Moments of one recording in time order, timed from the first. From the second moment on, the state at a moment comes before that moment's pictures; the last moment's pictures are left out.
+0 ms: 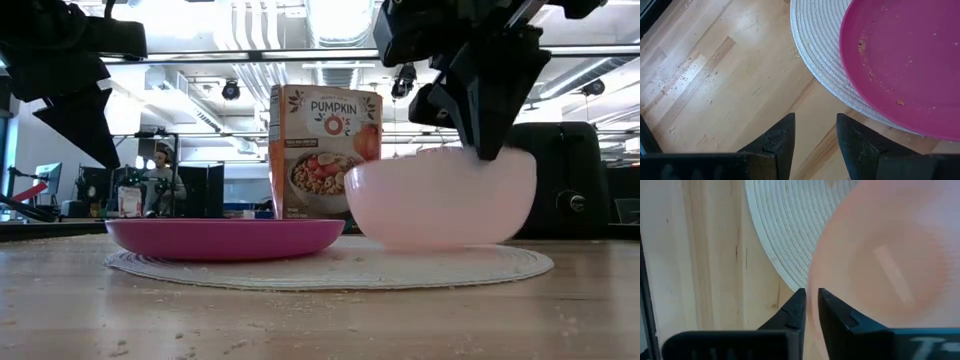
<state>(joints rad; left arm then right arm) -0.62 1.48 0.92 -1.07 -0.62 -1.29 0.27 1.80 1.36 -0.89 -0.19 0.24</state>
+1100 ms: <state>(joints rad) -0.46 1.25 0.92 -1.02 -0.77 -0.67 0.23 1.58 1.37 -0.91 -0.07 0.12</state>
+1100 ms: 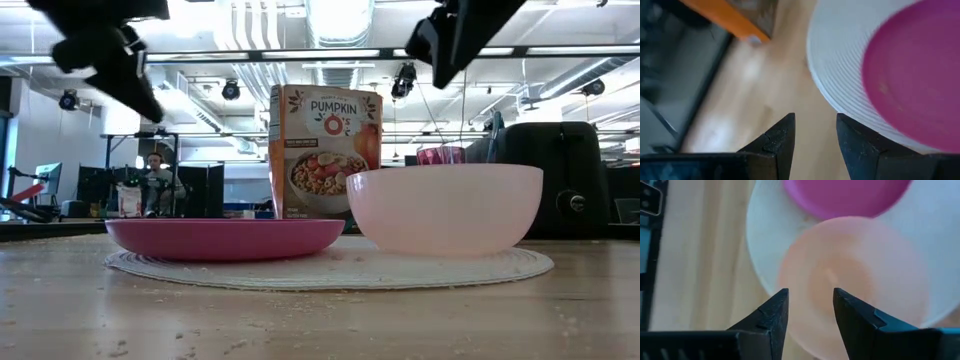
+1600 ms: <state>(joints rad) 0.03 1.08 0.98 -0.46 -0.61 0.21 0.03 1.48 1.37 -1.02 0.11 0.03</state>
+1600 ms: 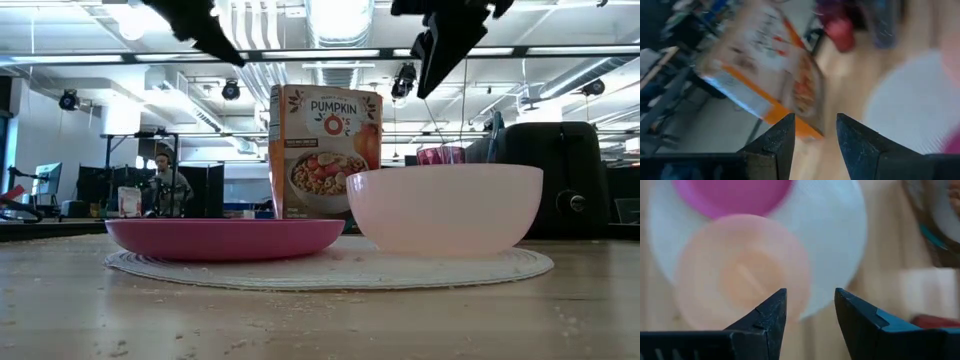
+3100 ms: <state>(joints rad) 0.53 1.66 1.57 -0.56 -0.21 0.56 -0.15 1.47 1.37 -1.26 0.19 -0.18</state>
